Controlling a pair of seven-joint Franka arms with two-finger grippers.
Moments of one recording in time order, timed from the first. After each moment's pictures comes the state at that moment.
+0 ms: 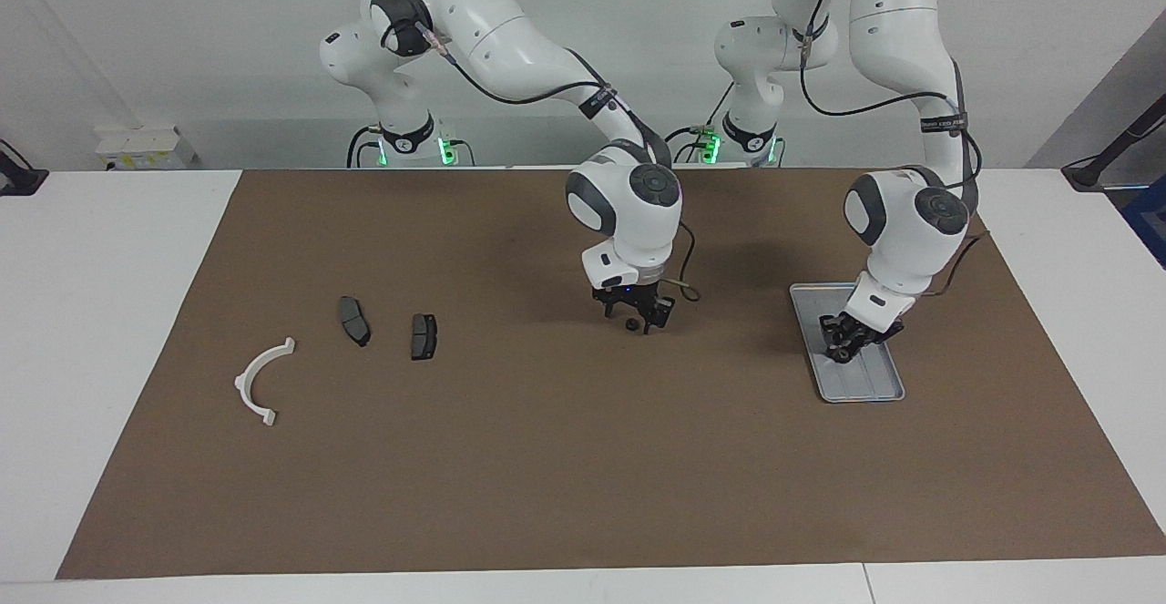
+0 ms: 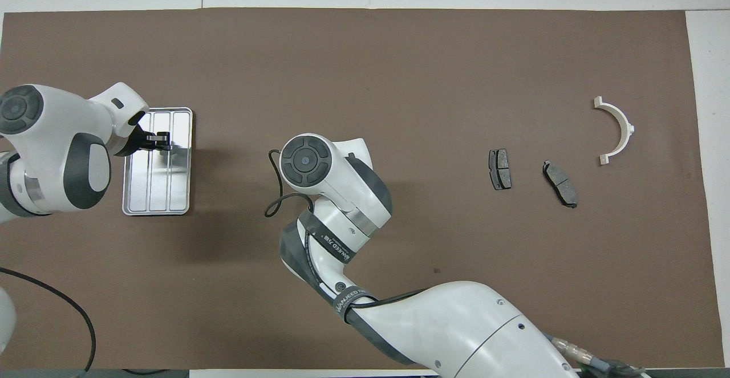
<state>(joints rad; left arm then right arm) -0.02 0.29 0.01 -1.96 -0.03 2.29 0.06 0.71 0.68 0.01 -1.44 -0.06 2.17 1.26</state>
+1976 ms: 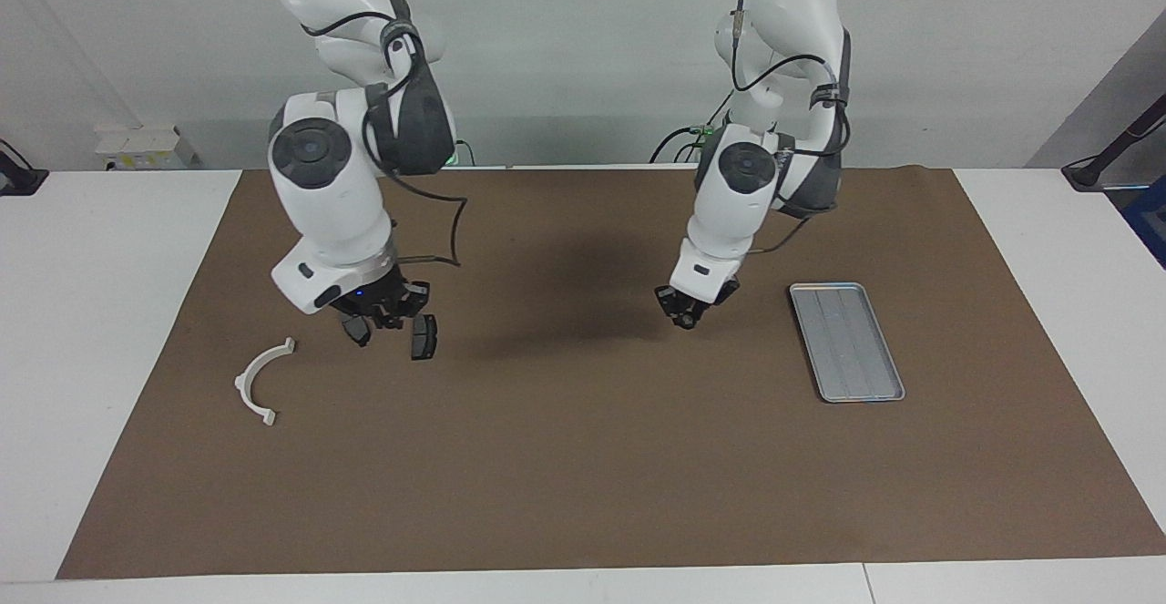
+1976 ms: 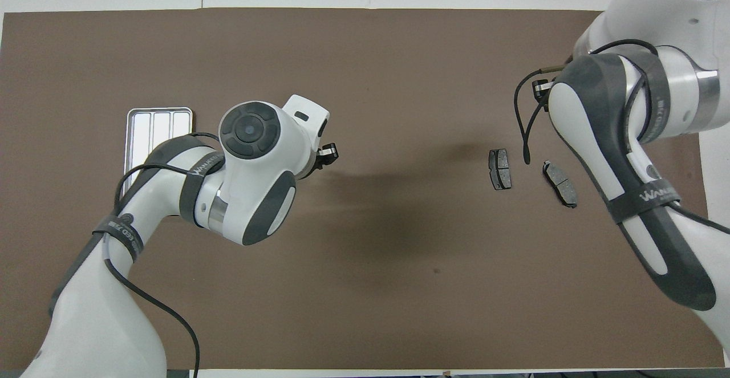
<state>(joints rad) -0.58 0.28 -0.01 -1.88 -0.05 2.23 -0.77 0.08 0.38 -0.01 -1.47 -0.06 1.79 0.01</state>
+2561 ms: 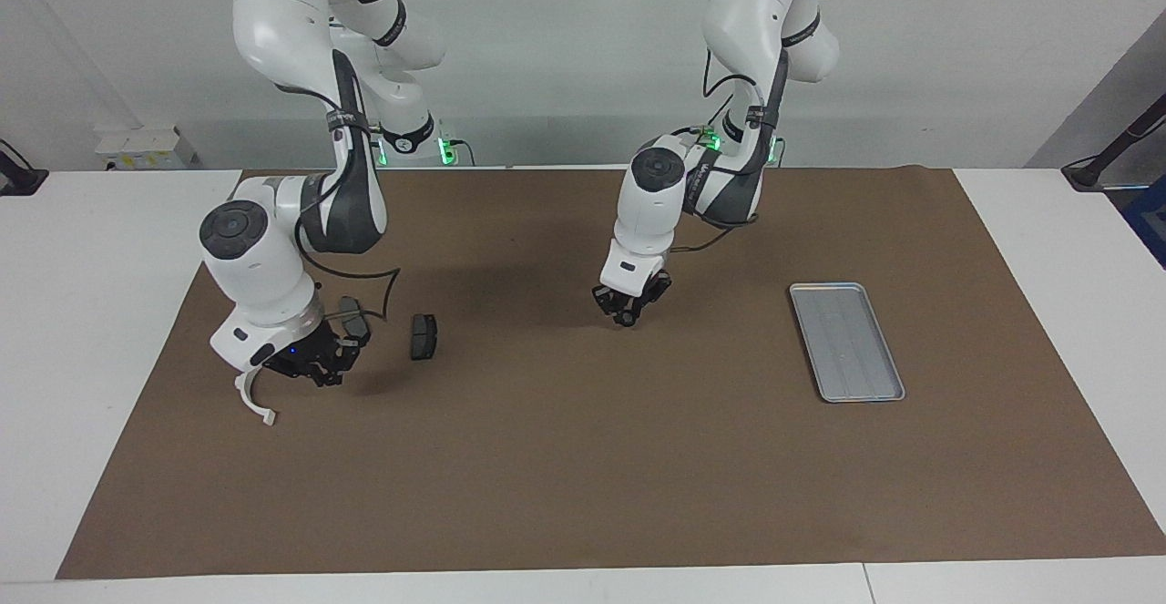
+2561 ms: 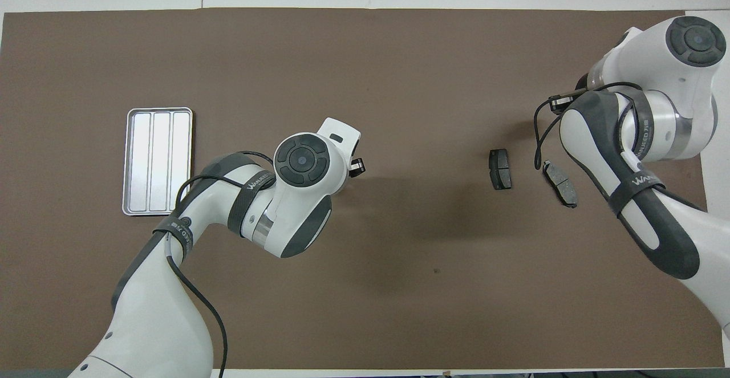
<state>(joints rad) -0.64 0.37 0.00 -1.91 -0.02 2.34 -0.87 -0.01 0.42 -0.01 -1.71 -0.06 2.20 -0.13</state>
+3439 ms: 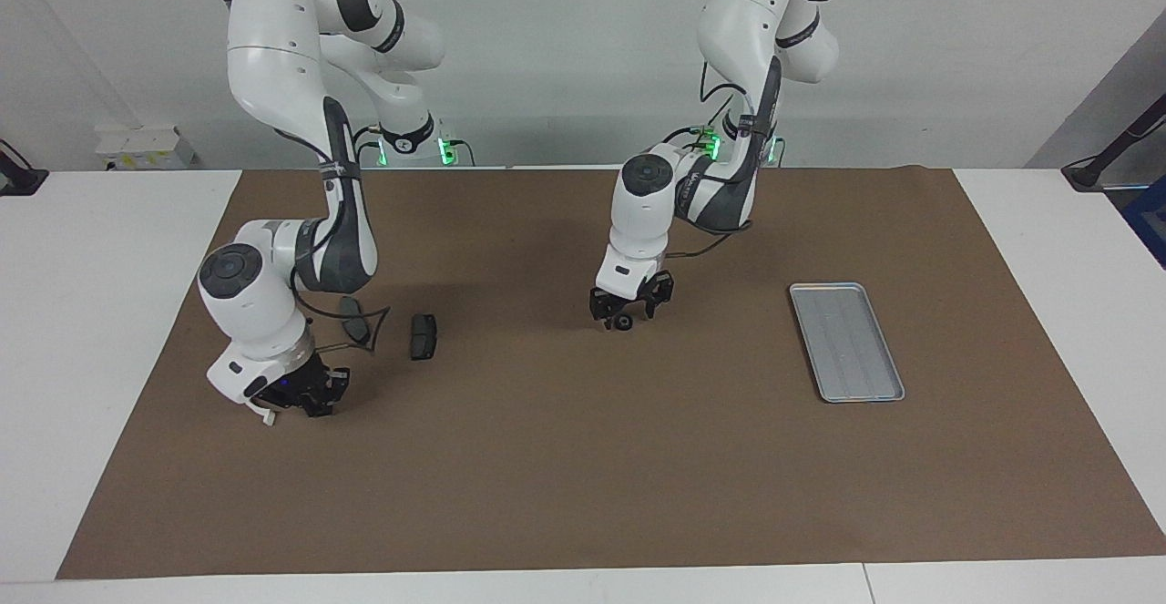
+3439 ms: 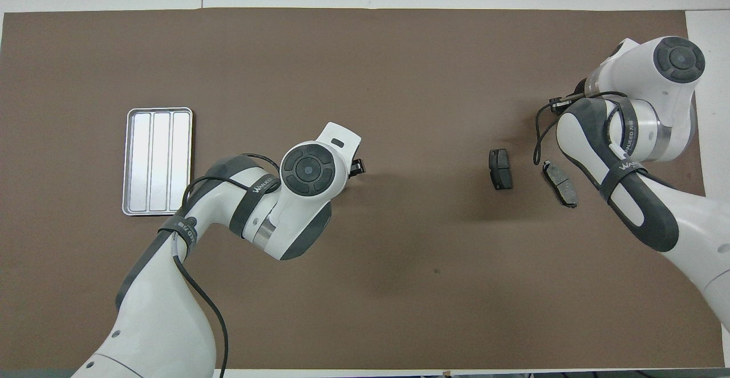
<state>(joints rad) -0.65 0.34 0.02 -1.92 0.05 2.35 -0.88 -0.06 0.53 0.00 -1.72 -0.06 2.34 -0.16</state>
